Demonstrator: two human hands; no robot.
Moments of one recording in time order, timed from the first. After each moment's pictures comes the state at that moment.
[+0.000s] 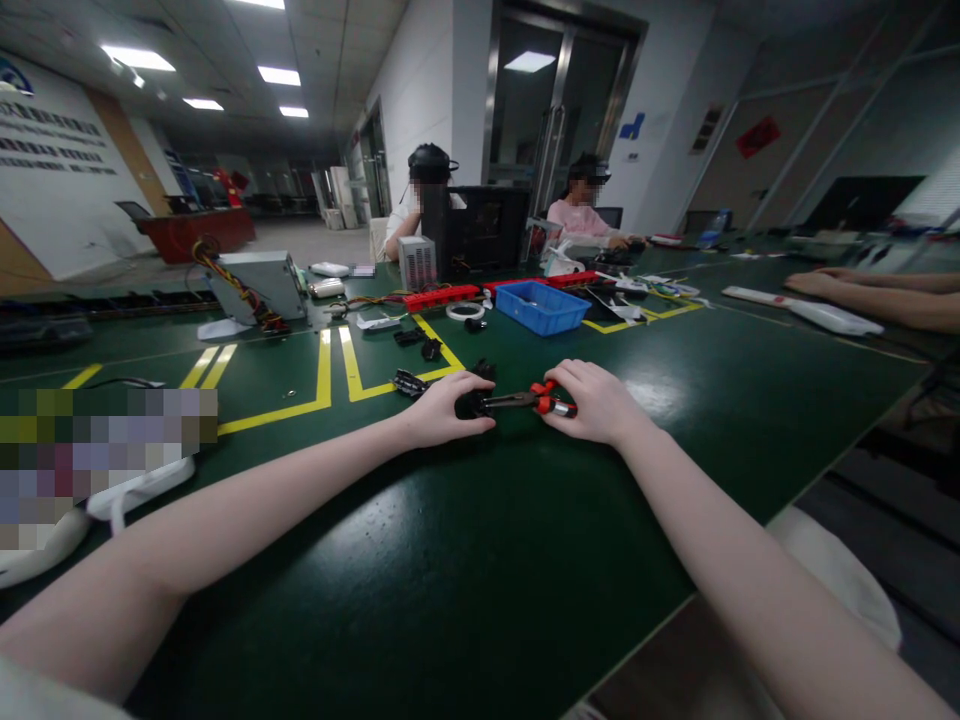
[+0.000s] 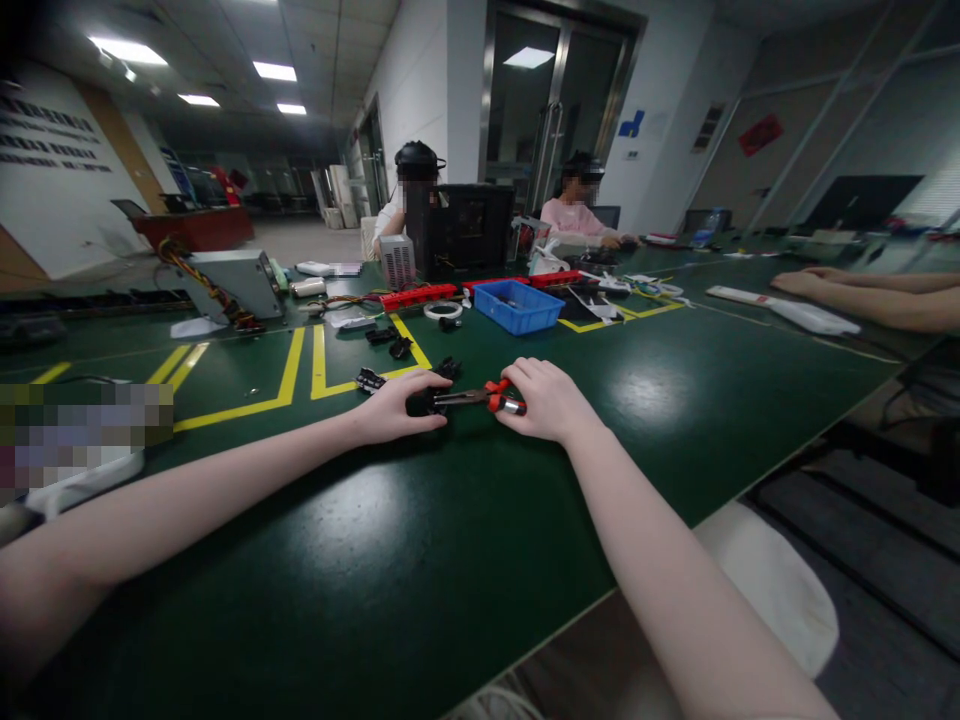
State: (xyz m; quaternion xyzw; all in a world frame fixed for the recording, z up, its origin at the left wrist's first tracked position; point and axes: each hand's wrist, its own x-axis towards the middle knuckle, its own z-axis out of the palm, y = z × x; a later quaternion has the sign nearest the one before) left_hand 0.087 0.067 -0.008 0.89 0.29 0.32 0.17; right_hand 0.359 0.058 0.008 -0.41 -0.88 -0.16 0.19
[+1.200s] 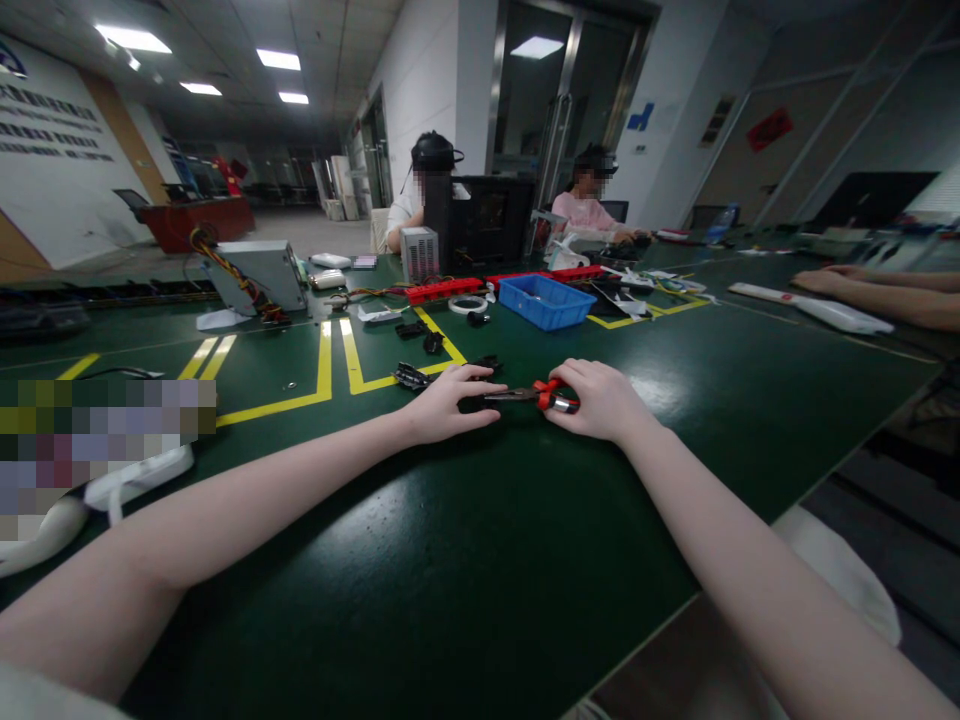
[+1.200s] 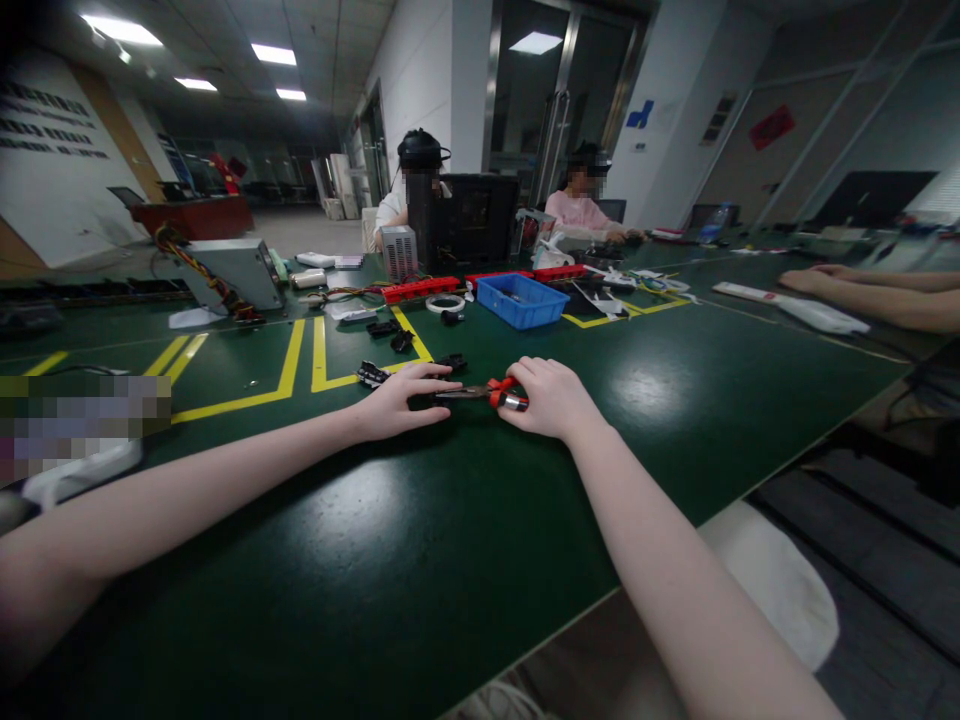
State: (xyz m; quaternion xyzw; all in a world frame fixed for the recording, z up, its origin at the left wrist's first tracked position) left_hand 0.086 0.070 -0.012 0.91 0.27 0.29 0.13; right_hand 0.357 0.059 0.004 -0.43 -0.87 -0.18 0.18
